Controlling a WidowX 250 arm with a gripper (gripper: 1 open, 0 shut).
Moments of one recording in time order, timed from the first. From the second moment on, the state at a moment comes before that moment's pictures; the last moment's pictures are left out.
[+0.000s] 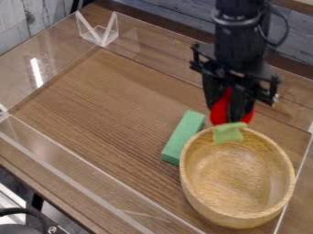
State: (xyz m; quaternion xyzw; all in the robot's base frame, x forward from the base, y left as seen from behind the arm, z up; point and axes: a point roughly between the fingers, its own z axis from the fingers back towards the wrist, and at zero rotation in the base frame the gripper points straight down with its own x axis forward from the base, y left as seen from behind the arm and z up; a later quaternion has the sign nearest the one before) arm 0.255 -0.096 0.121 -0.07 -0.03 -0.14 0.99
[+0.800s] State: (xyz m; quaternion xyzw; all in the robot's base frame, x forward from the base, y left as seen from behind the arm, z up) arm 0.231 -0.113 0.094 -0.07 0.00 -0.13 0.99
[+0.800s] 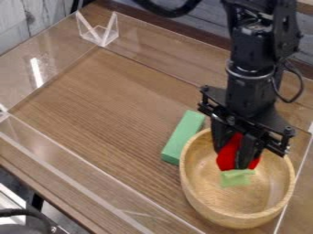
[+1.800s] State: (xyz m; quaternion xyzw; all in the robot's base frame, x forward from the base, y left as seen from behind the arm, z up) arm 0.280 -0.033 0.128 -0.05 -0.04 -0.05 1.00
